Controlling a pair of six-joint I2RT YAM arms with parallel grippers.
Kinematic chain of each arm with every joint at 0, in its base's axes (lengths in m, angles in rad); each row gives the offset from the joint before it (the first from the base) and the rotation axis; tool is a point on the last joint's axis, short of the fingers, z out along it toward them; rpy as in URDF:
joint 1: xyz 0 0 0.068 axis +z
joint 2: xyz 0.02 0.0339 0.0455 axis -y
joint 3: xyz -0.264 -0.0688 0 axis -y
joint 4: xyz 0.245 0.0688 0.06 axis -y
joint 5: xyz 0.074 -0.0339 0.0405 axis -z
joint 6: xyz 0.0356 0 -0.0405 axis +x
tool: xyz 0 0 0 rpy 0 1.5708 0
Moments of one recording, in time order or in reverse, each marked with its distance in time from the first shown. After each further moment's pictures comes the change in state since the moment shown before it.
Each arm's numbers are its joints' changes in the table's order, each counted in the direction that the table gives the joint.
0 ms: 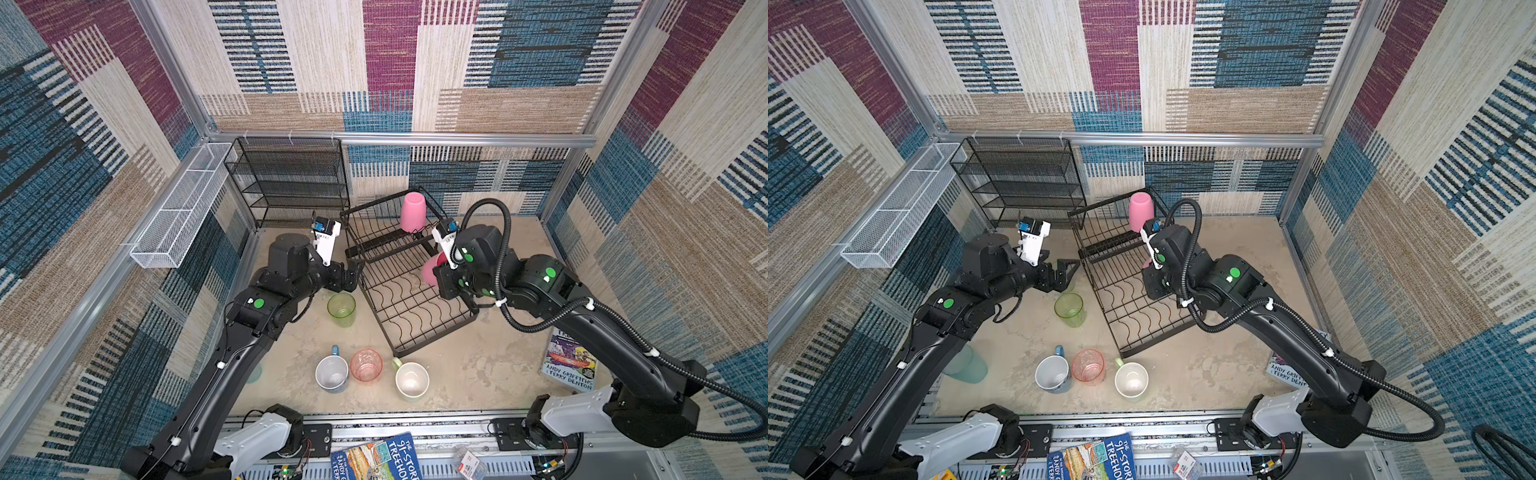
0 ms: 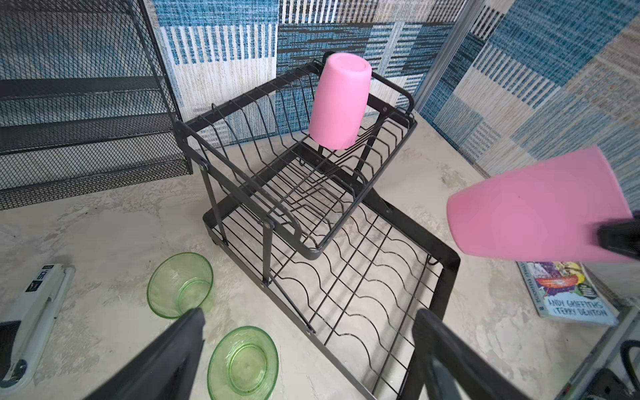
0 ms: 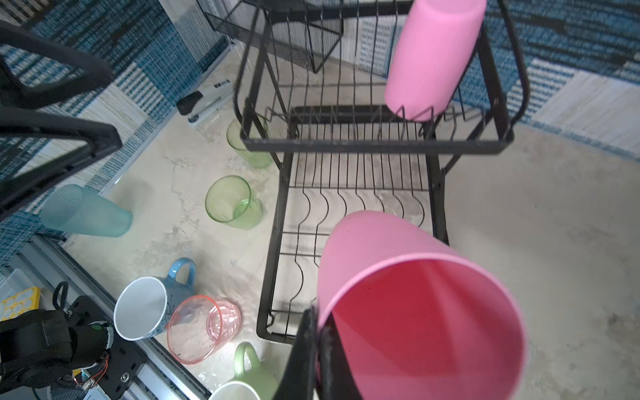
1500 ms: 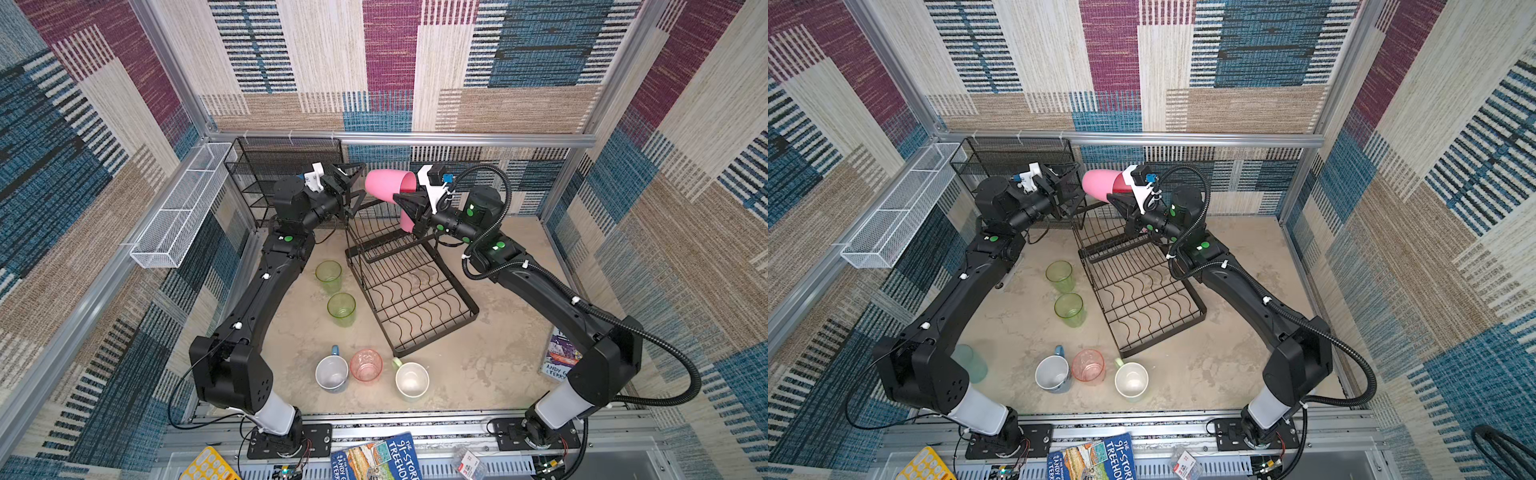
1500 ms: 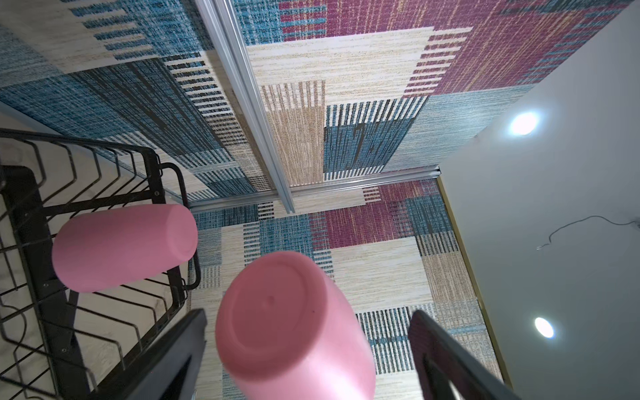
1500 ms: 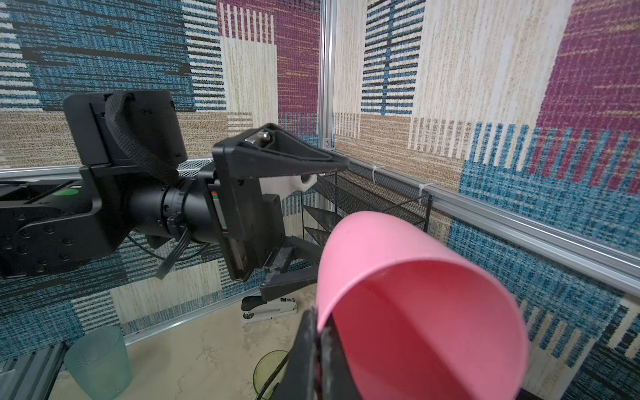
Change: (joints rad) left arm 0.161 -0.490 0.240 0.821 0.444 -1.364; right arm -0.251 -0.220 -0.177 1.177 -0.602 -0.215
